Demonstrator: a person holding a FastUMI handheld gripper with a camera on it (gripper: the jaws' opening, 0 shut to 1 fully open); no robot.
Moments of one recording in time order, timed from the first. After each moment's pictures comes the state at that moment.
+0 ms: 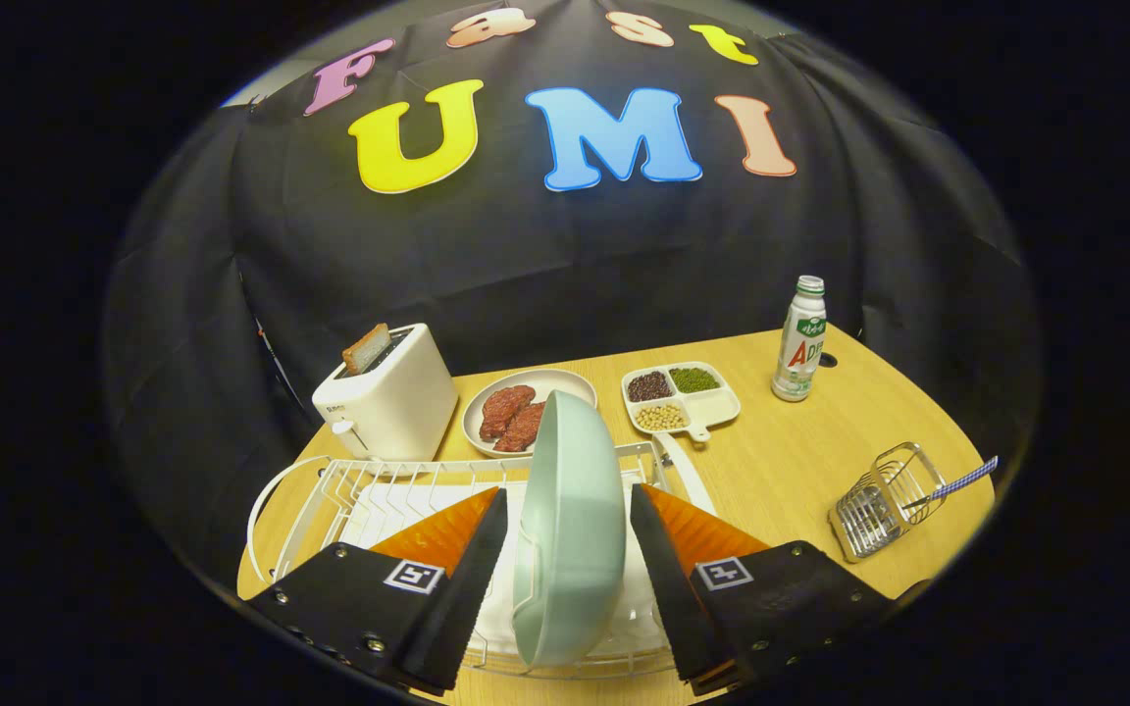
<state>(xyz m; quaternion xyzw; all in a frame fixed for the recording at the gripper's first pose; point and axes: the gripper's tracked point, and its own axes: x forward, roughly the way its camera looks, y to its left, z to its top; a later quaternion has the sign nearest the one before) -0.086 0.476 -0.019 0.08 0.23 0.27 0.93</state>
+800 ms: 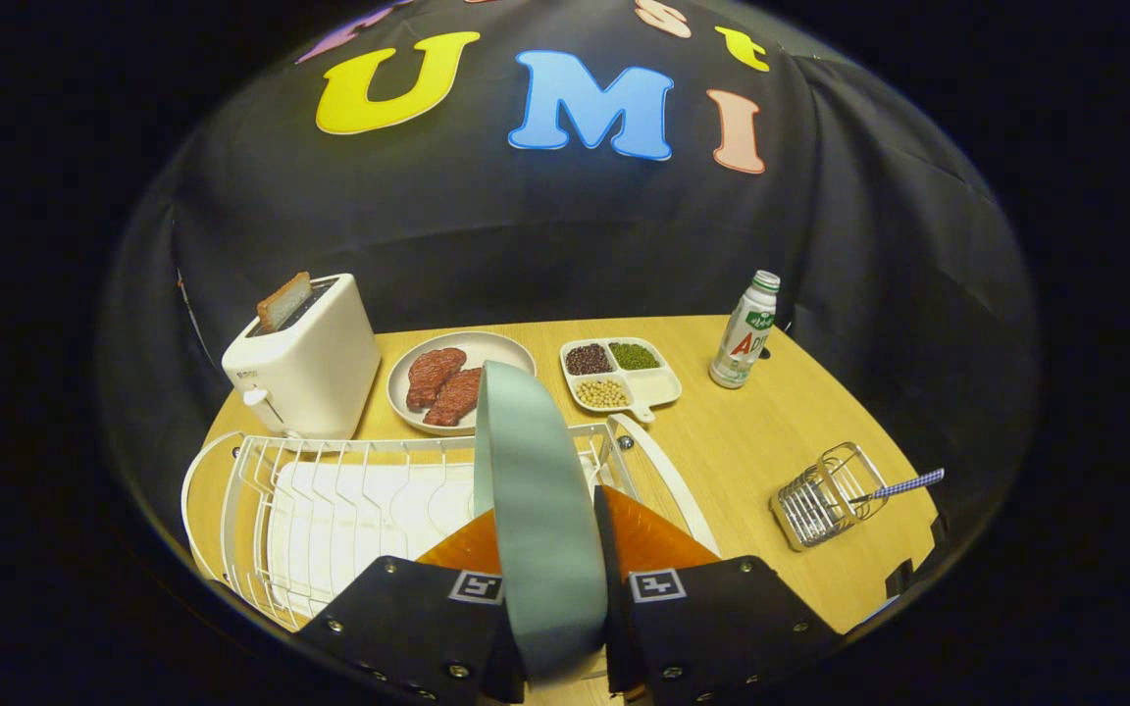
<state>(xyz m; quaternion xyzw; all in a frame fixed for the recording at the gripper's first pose) -0.076 0.470 -0.013 -0.03 0.26 0.13 0.96</state>
